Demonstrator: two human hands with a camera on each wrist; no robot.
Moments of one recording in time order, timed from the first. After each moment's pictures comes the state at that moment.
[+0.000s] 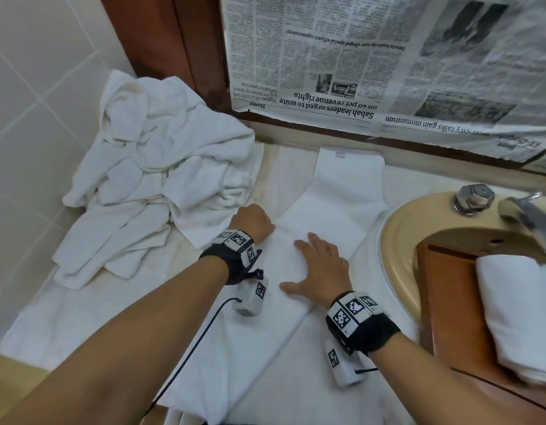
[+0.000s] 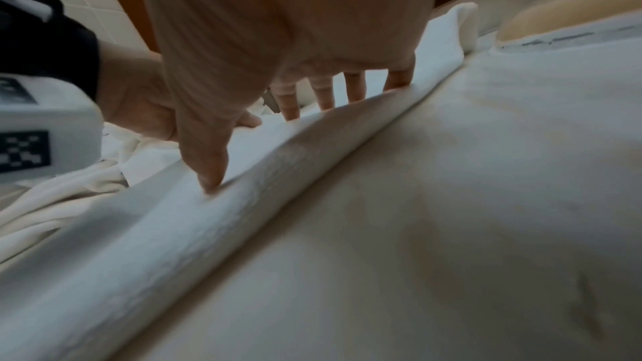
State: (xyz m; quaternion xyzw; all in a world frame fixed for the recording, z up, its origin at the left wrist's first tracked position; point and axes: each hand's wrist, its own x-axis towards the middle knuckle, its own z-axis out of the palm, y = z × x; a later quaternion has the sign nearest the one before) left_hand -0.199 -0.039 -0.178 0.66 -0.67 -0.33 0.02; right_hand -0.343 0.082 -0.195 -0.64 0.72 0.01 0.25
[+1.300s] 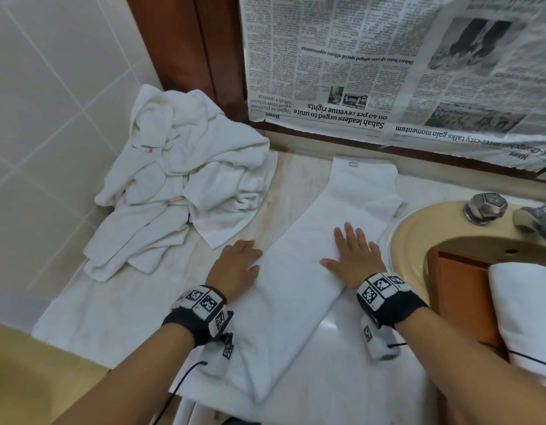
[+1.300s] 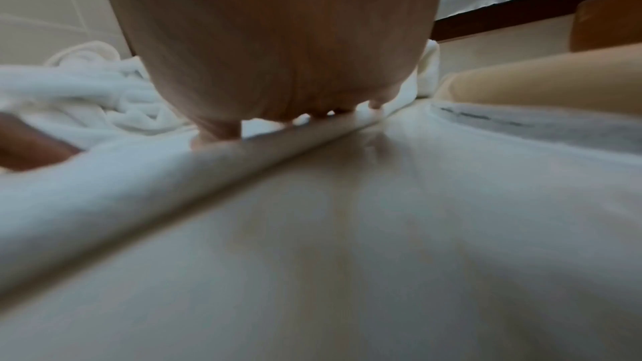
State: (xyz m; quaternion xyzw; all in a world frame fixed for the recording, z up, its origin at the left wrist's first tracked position) left_hand -0.120 0.042 -0.204 0.58 -0.77 -0.28 0.02; right_hand -0.391 0.059 -0.195 -0.64 0.73 0.14 0.22
